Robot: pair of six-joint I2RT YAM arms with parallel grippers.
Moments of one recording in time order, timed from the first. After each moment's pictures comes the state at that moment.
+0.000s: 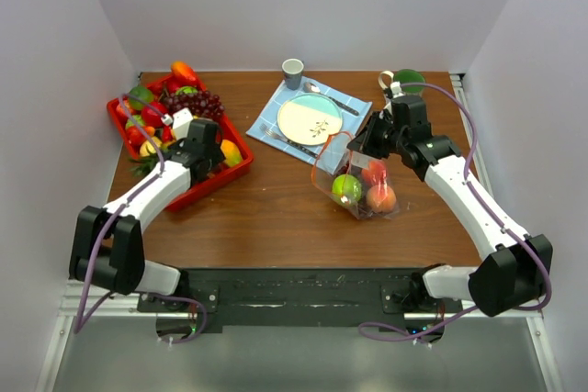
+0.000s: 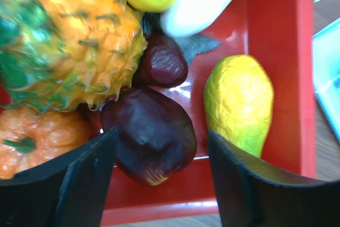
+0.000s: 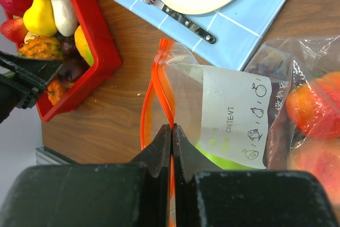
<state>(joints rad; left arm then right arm) -0.27 1.41 0.90 -0.35 -0.50 -0.69 0.33 1.29 1.15 -0.50 -0.20 0.62</state>
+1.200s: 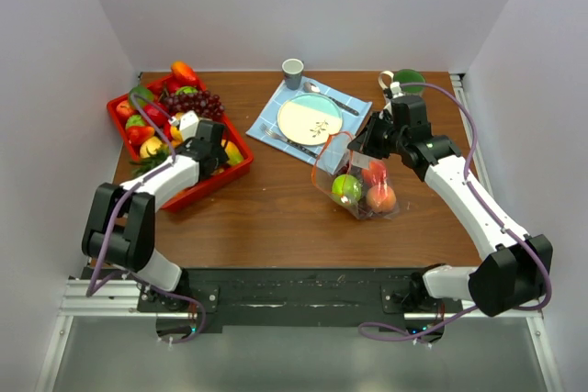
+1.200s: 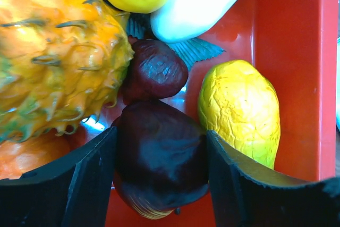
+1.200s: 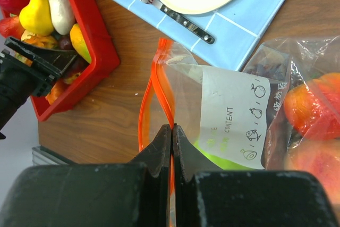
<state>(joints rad) -0.27 1.55 0.90 -0.25 -0.51 -0.72 0.33 1.29 1.15 -0.51 -0.20 0.61</state>
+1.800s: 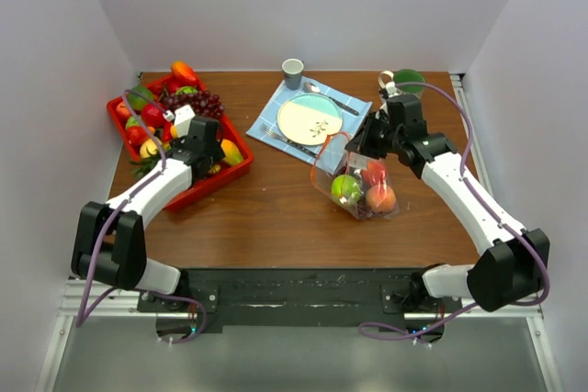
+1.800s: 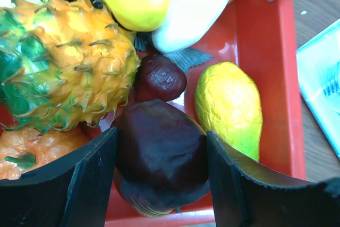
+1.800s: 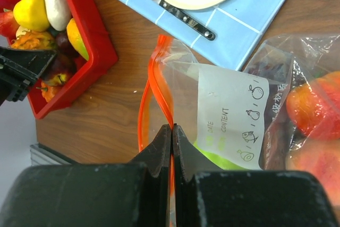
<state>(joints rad) -0.27 1.43 0.91 -0.30 -0.51 -0.65 0.35 1.32 1.16 -0.52 -0.19 0.61</state>
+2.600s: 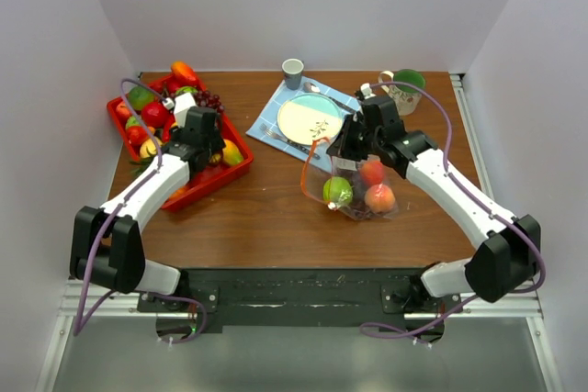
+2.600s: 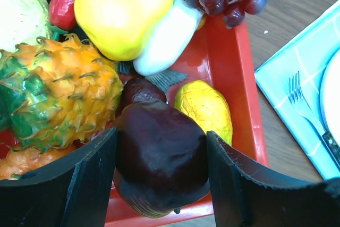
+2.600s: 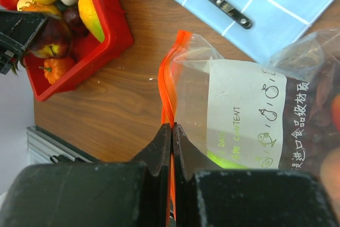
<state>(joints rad) -0.27 1.41 0.99 -0.31 -0.49 -0.58 0.50 1.38 1.22 -0.52 -0.13 0.64</state>
